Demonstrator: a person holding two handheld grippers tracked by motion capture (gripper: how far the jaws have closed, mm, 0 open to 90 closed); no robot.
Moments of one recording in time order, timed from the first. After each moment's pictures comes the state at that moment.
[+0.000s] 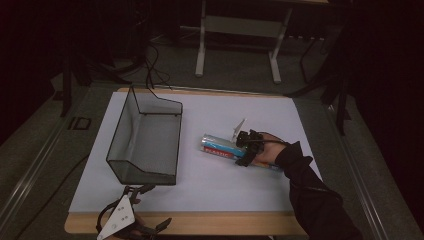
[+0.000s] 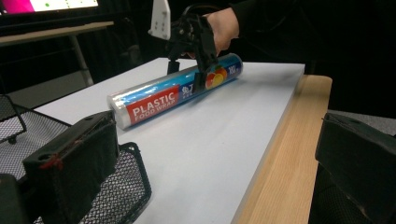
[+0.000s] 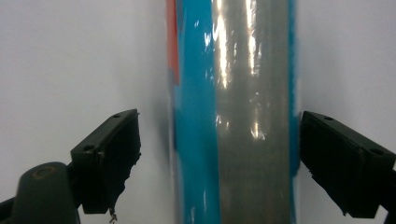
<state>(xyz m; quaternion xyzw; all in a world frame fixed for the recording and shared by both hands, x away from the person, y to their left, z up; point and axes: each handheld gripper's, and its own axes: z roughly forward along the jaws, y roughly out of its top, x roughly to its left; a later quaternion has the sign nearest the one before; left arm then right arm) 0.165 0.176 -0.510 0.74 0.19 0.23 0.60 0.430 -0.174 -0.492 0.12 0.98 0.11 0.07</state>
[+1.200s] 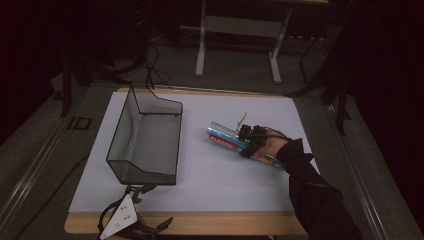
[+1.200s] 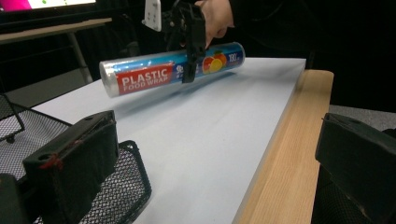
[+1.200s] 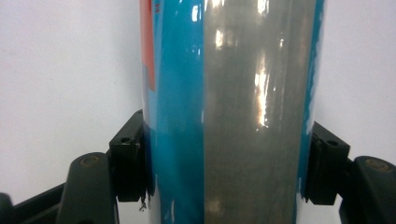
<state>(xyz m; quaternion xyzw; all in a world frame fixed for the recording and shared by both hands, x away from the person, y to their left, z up) 0.168 0.173 -0.511 0.75 0.19 0.23 0.59 0.442 -0.181 -0.478 0.16 0.98 0.09 0.11</state>
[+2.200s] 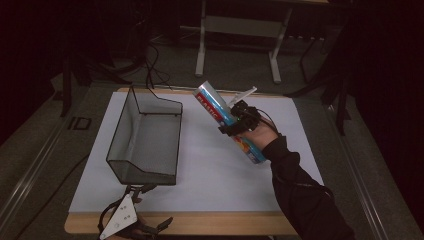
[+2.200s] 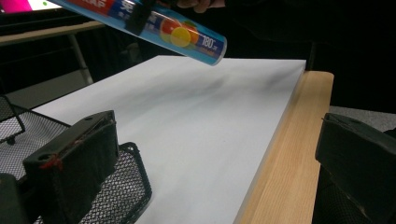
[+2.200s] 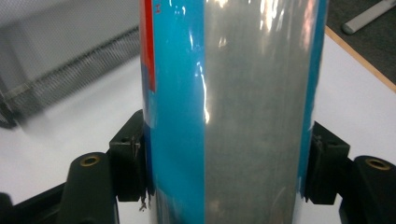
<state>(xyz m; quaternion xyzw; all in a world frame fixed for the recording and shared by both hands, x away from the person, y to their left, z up) 0.168 0.173 -0.510 0.75 0.19 0.23 0.59 0.433 -0.140 -0.395 0.28 0.90 0.30 0.13</state>
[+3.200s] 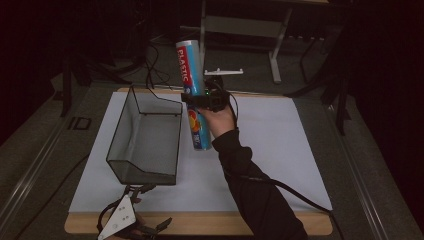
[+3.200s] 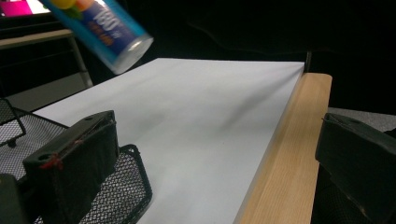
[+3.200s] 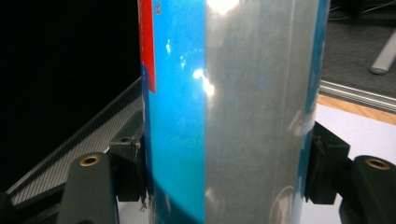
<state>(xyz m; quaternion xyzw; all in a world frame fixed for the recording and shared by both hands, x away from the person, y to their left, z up) 0.166 0.175 -0.509 0.75 0.19 0.23 0.60 0.437 -0.053 -0.349 0.41 0.75 0.51 0.08</state>
